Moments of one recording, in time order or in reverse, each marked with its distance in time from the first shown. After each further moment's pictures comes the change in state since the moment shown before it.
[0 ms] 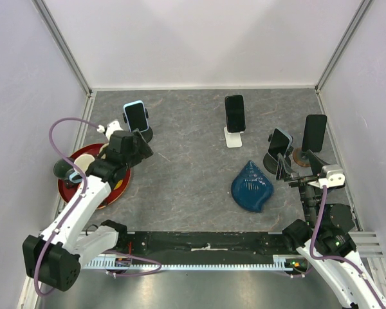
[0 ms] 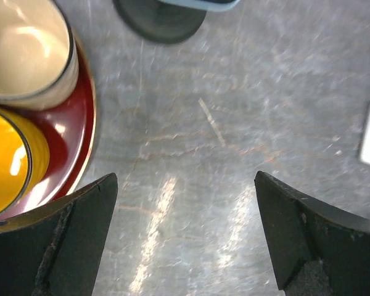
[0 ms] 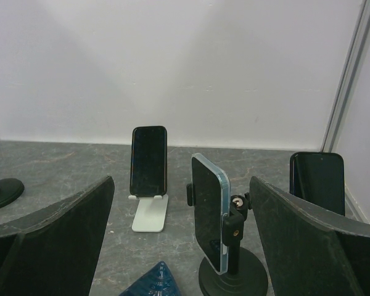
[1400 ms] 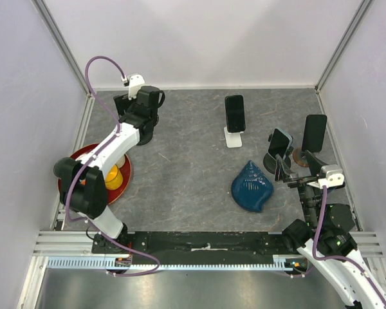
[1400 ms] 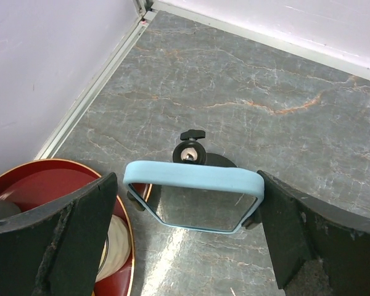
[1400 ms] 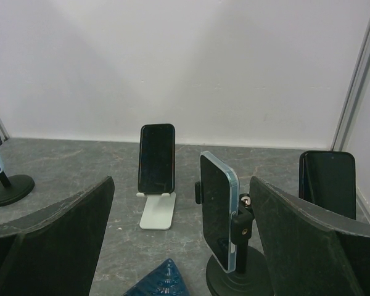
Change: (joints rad) left arm -0.062 0.638 0.549 0.297 -0.592 0.396; right arm 0.051 0.000 0.002 -0.005 0.025 0.003
